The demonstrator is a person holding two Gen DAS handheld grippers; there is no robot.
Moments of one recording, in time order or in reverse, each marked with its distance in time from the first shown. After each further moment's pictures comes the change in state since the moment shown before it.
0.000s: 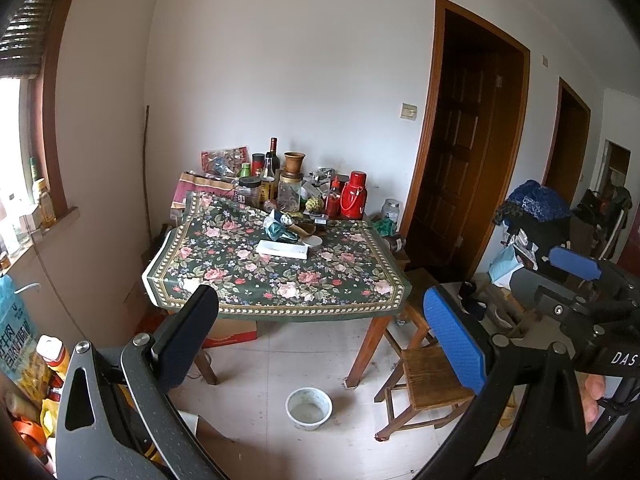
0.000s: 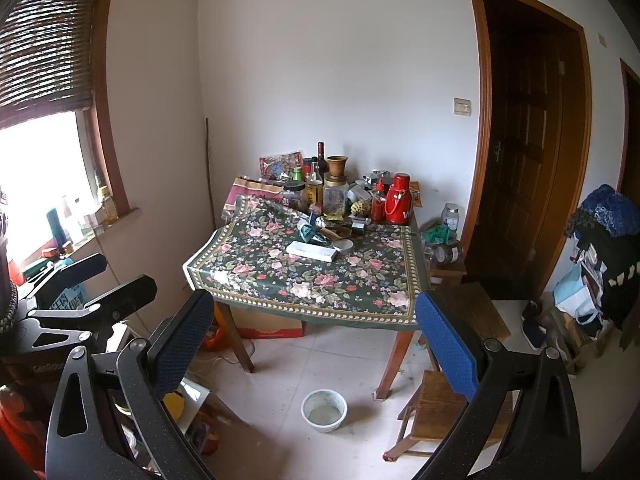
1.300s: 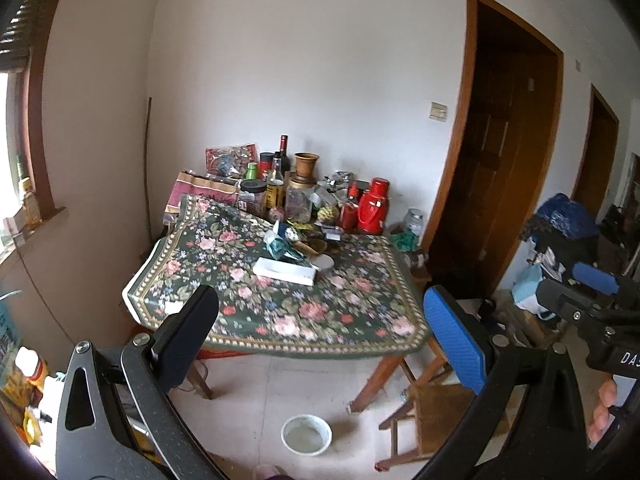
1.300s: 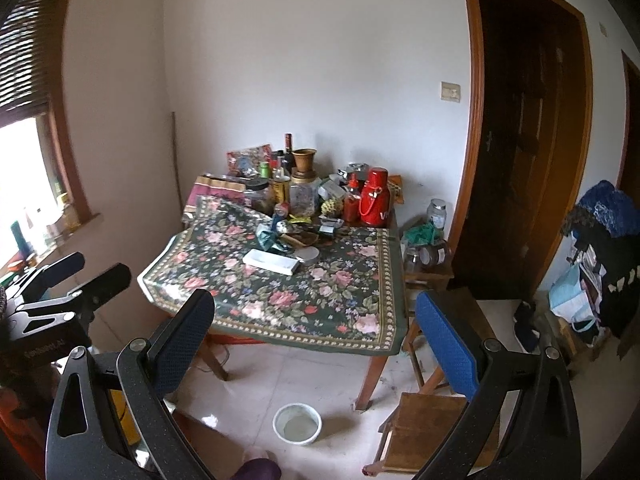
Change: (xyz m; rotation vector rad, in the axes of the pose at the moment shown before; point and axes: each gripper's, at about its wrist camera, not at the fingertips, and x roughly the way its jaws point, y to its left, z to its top) left arm 0.154 -0.003 0.051 -0.048 0.007 0.070; right arm 0.114 -0.064 0.036 -0.002 0.120 -0.095
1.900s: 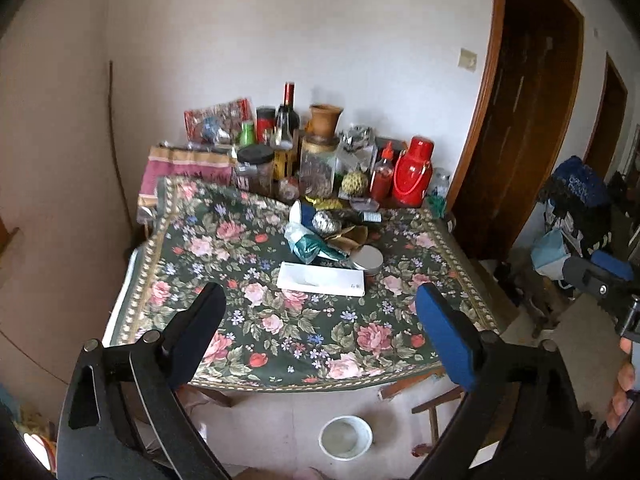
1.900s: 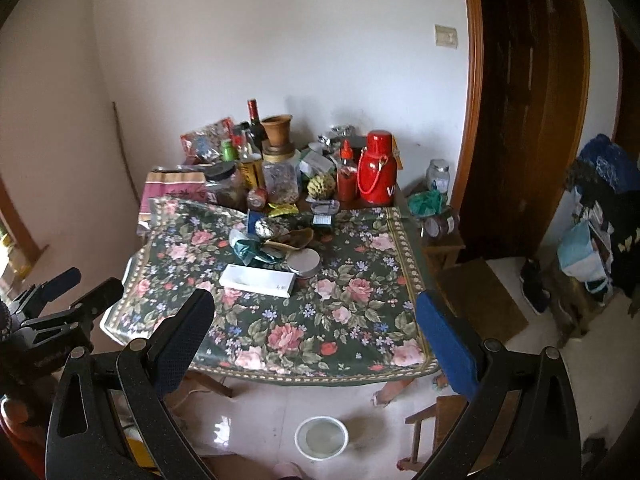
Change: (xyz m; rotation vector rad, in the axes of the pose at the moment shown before) left arm 0.217 0.103 0.057 0.057 0.216 -0.051; right arm 0.166 0.033 0.064 0.201 0.134 -0.044
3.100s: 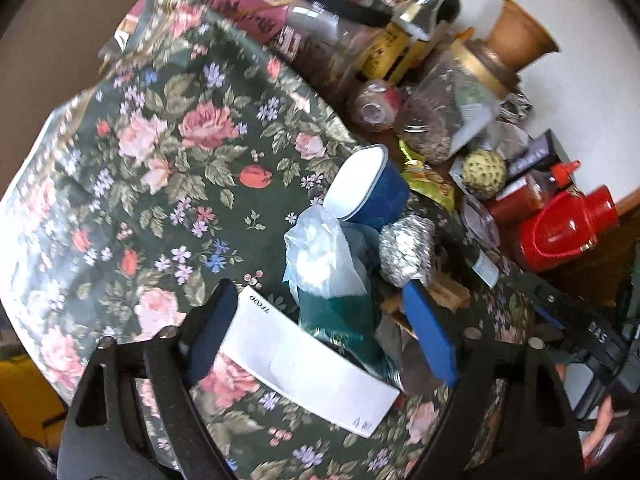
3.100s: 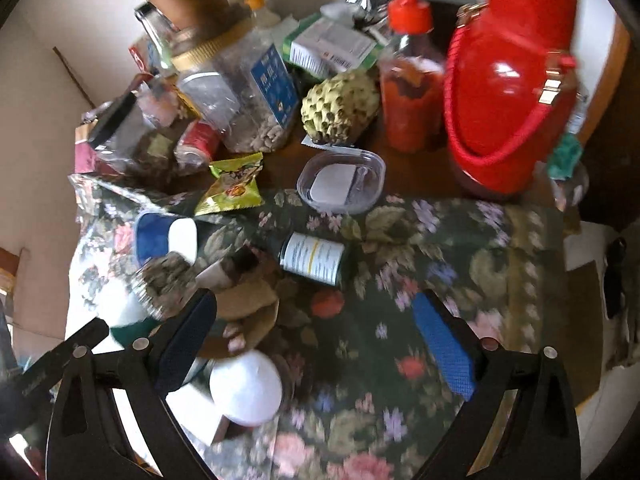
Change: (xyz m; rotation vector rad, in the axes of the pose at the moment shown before) left arm 0.334 0.043 0.037 -0.590 0.373 0.185; right arm 0.400 -0.057 0.147 -0.067 0.458 0.242
